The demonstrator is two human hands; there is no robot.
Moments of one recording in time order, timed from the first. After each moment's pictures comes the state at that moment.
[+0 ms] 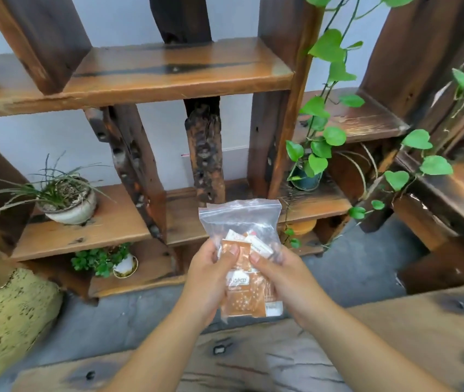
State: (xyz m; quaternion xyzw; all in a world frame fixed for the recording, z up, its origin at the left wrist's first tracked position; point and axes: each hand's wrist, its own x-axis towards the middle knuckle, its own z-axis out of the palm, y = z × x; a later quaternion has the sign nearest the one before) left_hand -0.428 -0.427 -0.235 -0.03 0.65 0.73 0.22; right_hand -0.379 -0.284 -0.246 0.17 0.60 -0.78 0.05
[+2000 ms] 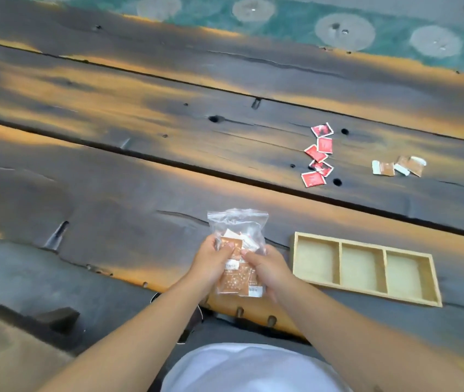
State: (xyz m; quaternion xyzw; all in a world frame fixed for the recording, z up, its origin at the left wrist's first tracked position) left_hand 0.318 0.139 -0.416 0.70 0.31 -0.19 0.61; right_hand 0.332 -0.002 -0.418 0.62 -0.27 -0.34 -0.66
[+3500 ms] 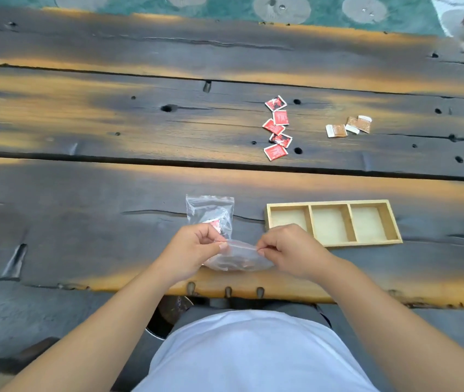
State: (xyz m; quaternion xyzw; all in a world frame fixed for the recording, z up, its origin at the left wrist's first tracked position) left_hand 0.309 0.145 -0.352 0.76 0.06 -0.26 0.59; right_hand 0.310 -0.082 -0.343 0.92 0.19 -0.23 -0.24
